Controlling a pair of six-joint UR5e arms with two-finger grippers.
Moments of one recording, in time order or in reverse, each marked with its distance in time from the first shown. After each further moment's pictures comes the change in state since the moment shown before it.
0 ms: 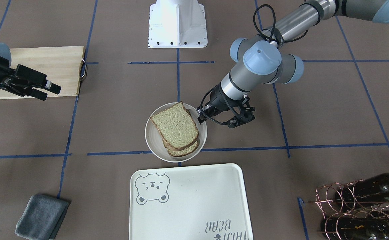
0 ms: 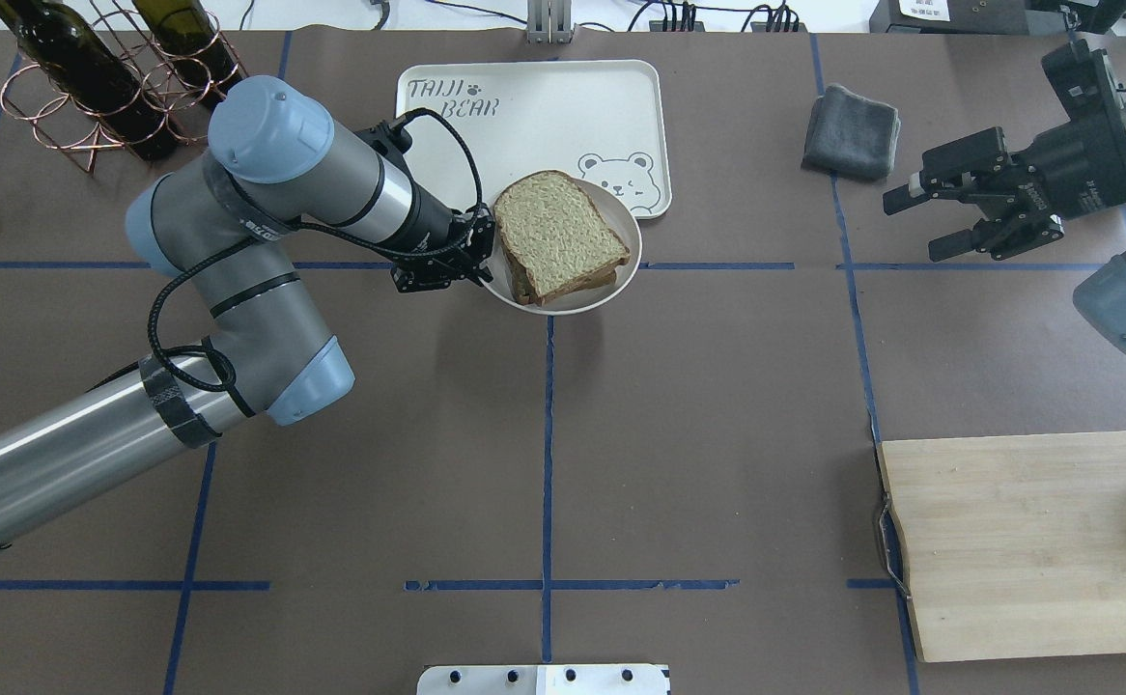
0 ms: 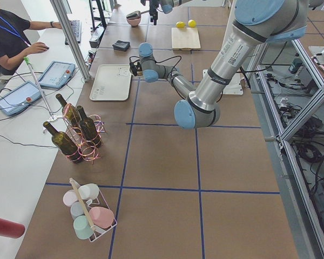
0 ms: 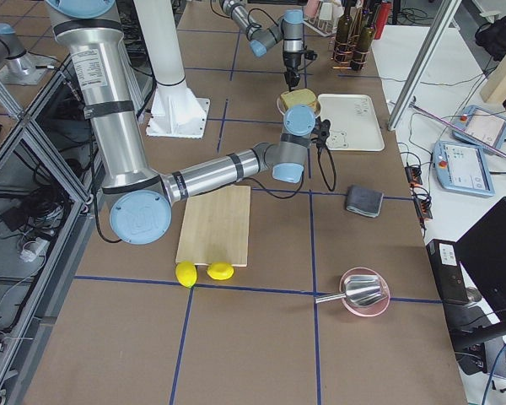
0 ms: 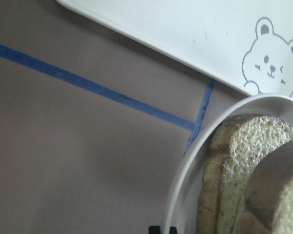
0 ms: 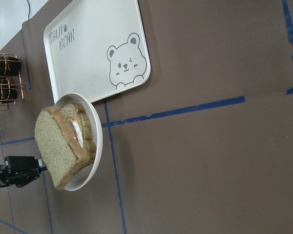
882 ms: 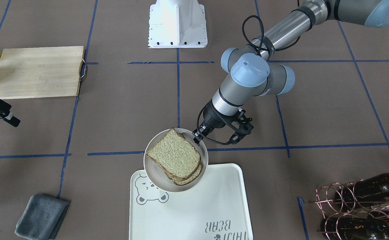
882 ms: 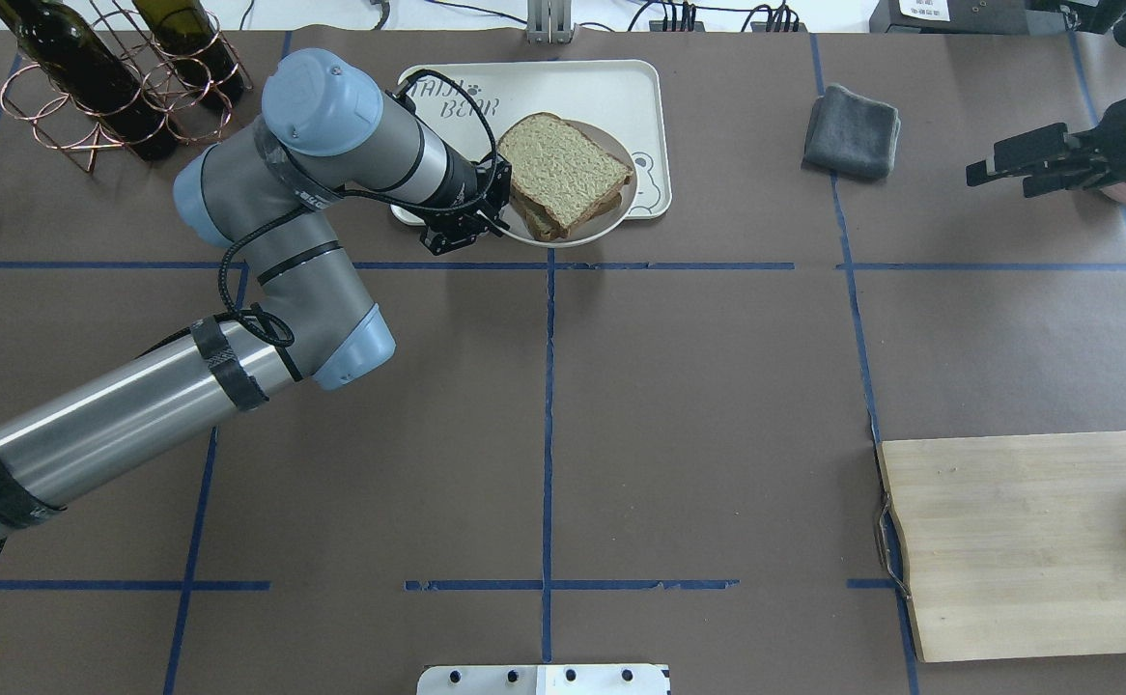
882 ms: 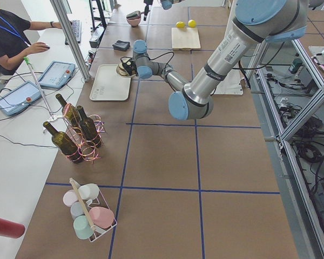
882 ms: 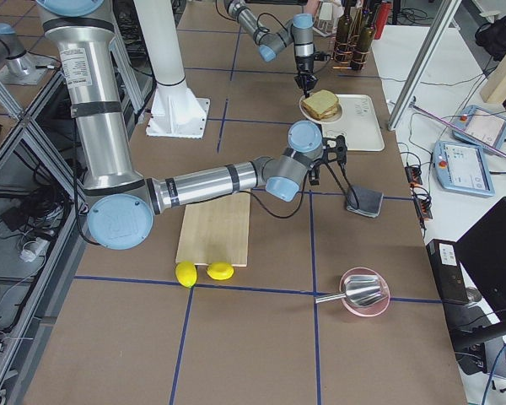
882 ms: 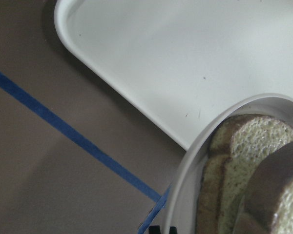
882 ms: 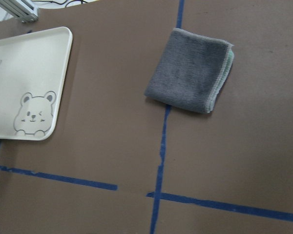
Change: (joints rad) left arm -0.009 -0.109 0.160 -0.032 0.156 -0.206; right arm 0.095 -0.057 -0.020 -0.342 -0.217 -0.703
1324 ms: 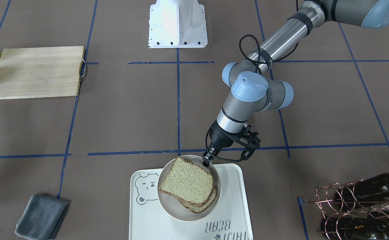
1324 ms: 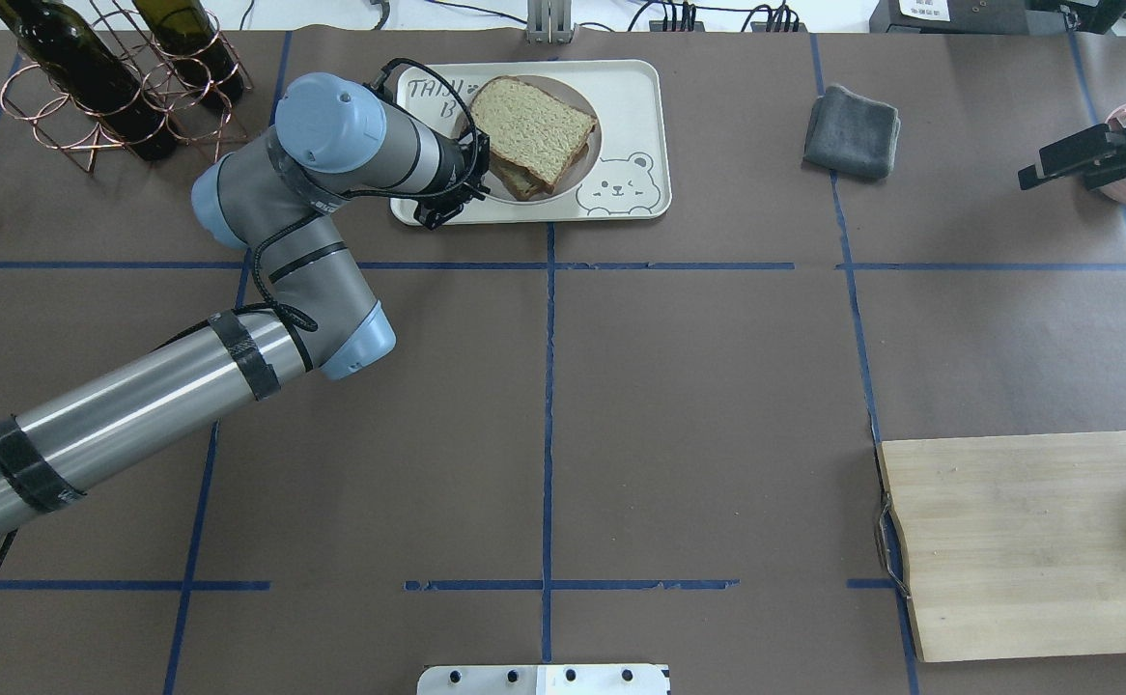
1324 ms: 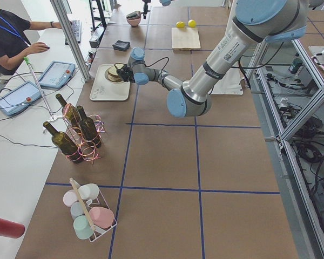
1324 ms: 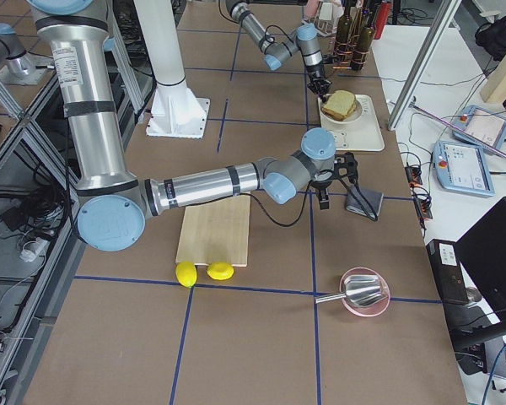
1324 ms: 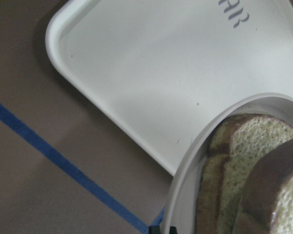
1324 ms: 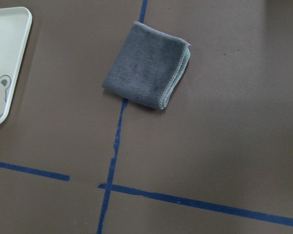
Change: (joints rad) left arm -0.004 -0.023 0.161 -0.146 0.176 -0.089; right arm 0.065 0.001 0.006 -0.263 -0.007 -0.272
